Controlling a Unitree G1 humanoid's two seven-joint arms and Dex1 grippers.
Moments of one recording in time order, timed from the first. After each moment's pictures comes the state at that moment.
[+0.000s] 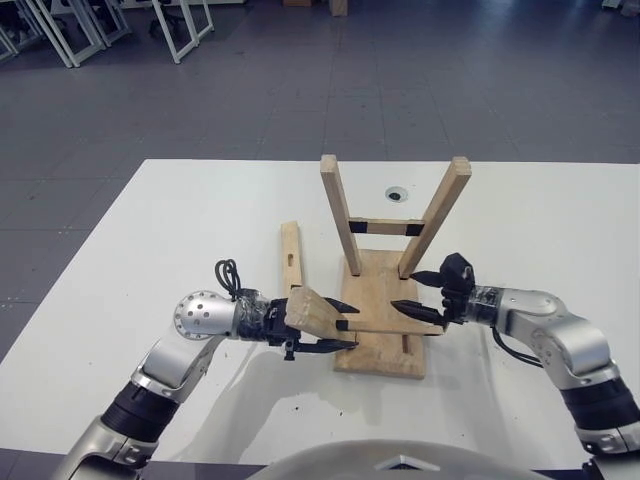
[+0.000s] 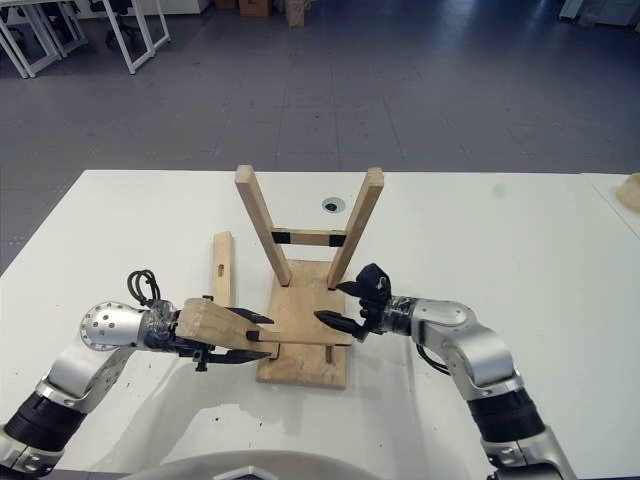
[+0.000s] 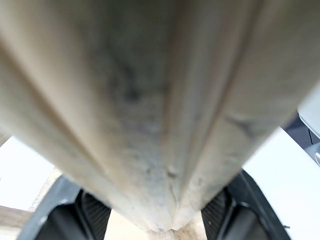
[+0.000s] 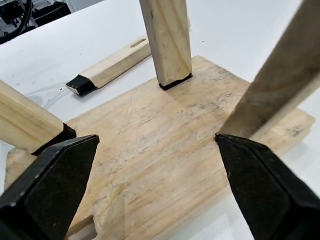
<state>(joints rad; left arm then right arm) -0.06 0.70 -0.34 -0.19 -0.43 -0.18 -1.17 -0.15 -0.57 0.22 -0.16 0.43 0.58 0.80</state>
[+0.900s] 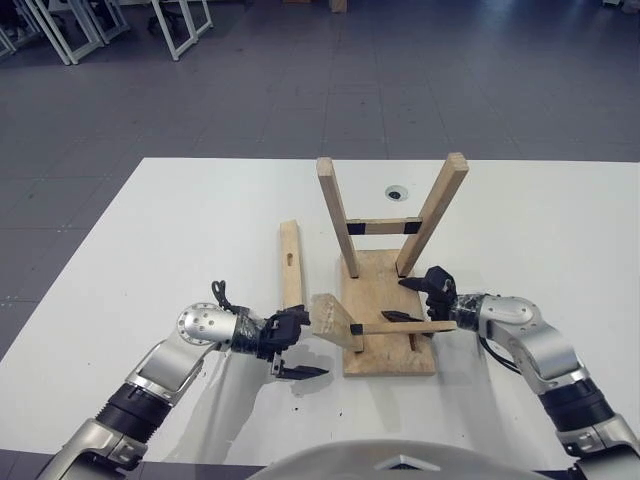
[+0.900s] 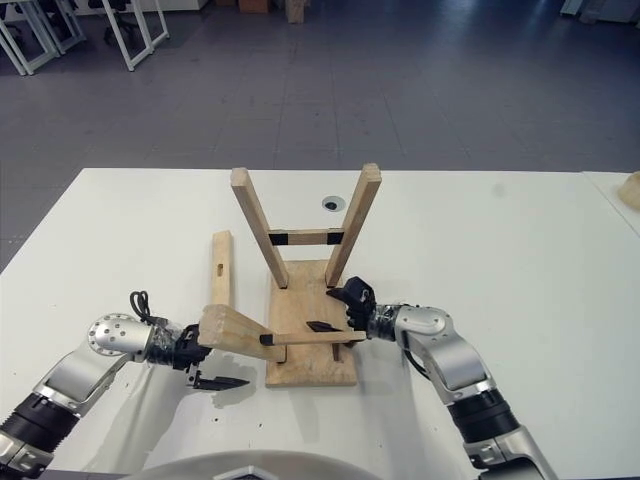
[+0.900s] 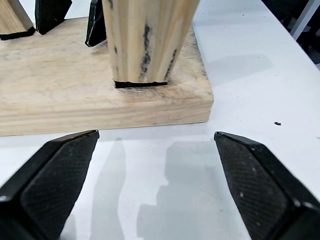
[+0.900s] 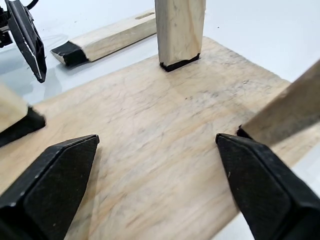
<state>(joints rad) -0.05 0.75 -0.36 -0.06 -0.25 -0.02 -1.18 -0.13 -0.49 0.27 -0.06 0.28 0.41 0.79</state>
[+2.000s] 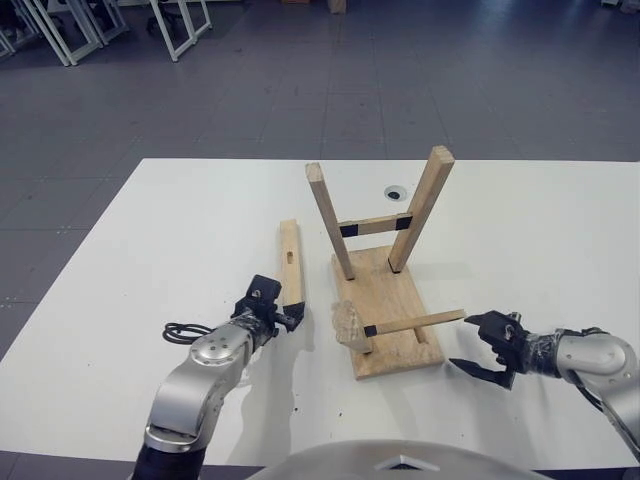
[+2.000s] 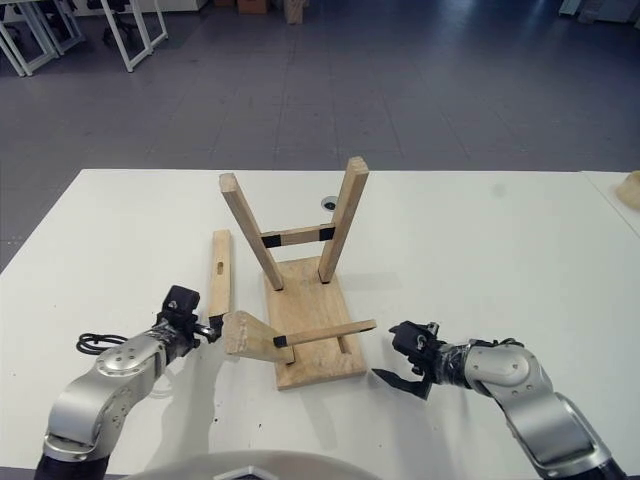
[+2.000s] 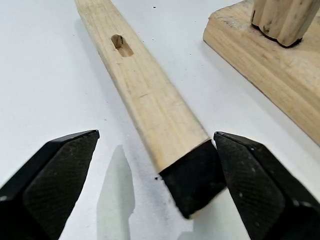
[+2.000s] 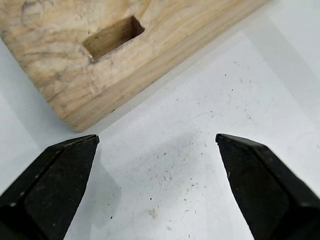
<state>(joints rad) 0.15 0.31 -0.11 -0.58 -0.21 1.02 -0.13 0.25 -0.88 0.10 -0.49 0.14 0.51 0.84</state>
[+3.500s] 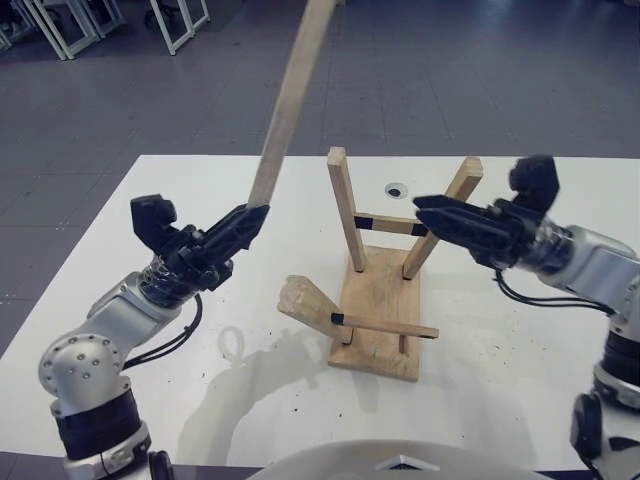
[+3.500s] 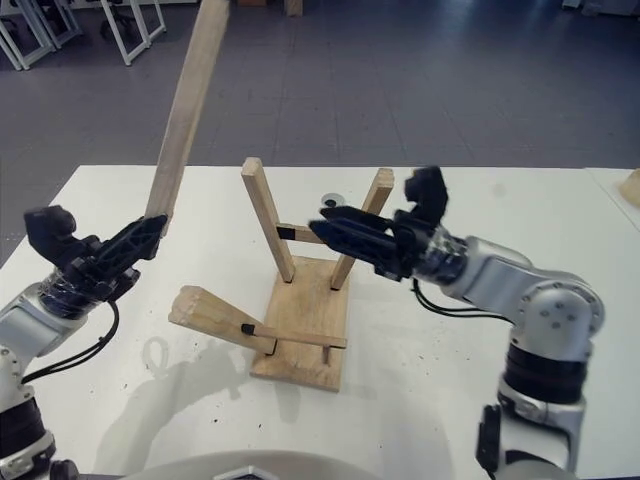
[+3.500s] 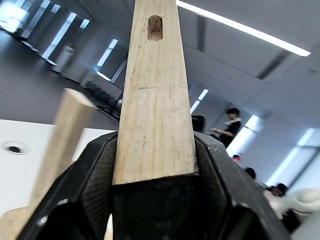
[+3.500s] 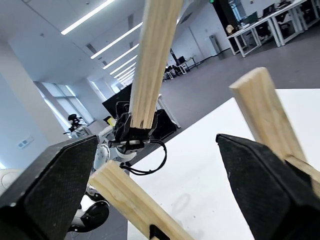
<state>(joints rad) -0.10 0.50 0.47 -0.38 -1.46 0.99 -0.67 -0.46 -0.48 -0.23 -0.30 1.51 1.15 0.41</state>
